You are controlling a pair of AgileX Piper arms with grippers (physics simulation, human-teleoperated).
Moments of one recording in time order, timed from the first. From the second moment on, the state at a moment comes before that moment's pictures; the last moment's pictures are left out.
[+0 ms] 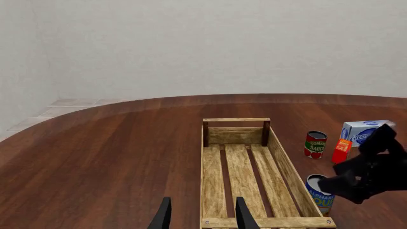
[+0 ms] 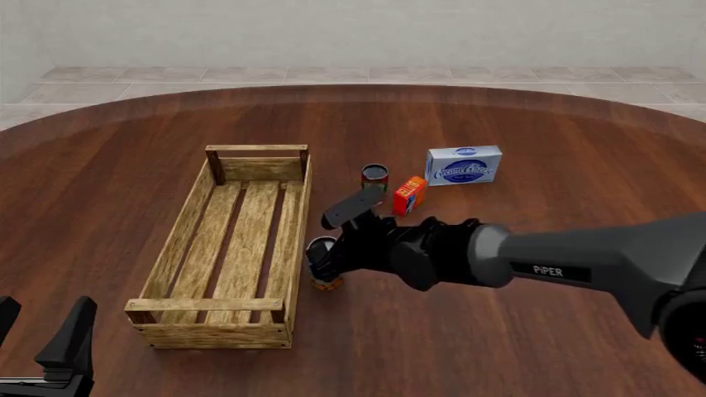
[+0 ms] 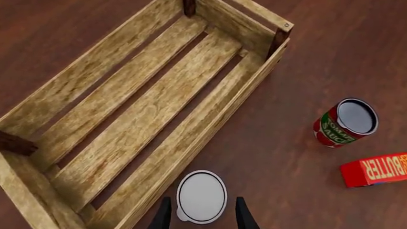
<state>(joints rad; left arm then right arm) 0.00 0.00 0.00 0.00 0.01 0.73 1.89 -1.10 -0.05 0.02</state>
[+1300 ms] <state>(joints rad) 0.00 0.00 0.00 0.00 0.01 0.72 1.98 -1.16 -0.02 0.02</state>
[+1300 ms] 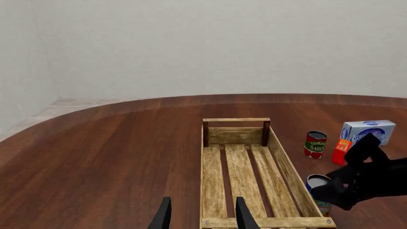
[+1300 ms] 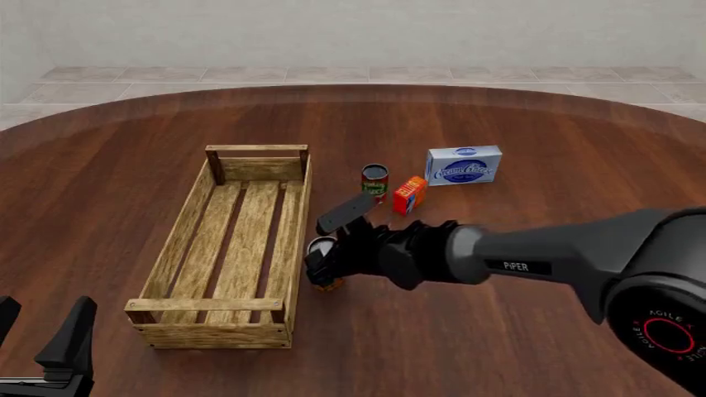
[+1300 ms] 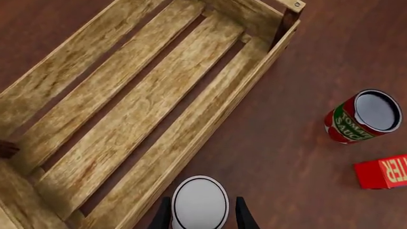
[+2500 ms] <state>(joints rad) 0.00 0.00 0.00 0.00 0.01 0.71 1.97 -1.16 0.04 -0.01</state>
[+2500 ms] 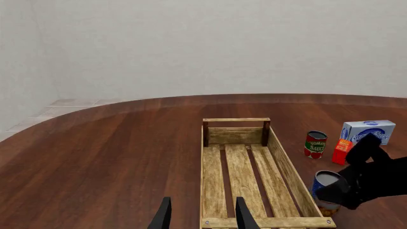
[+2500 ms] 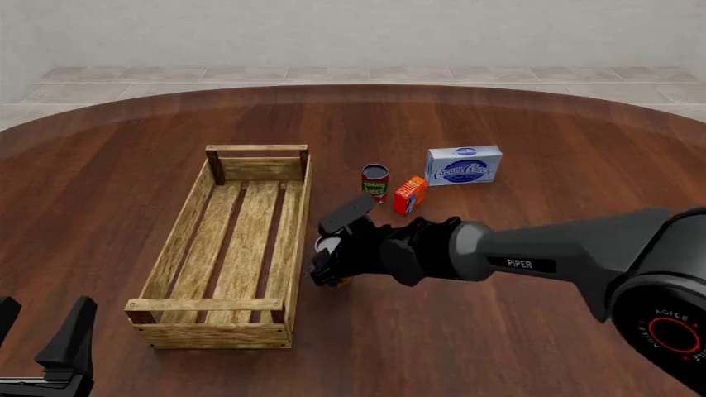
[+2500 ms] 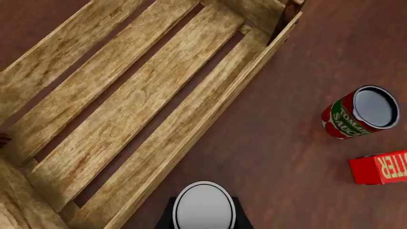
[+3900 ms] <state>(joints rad) 0.00 0.00 0.00 0.00 0.01 0.77 1.63 -1.19 0.29 -0.11</state>
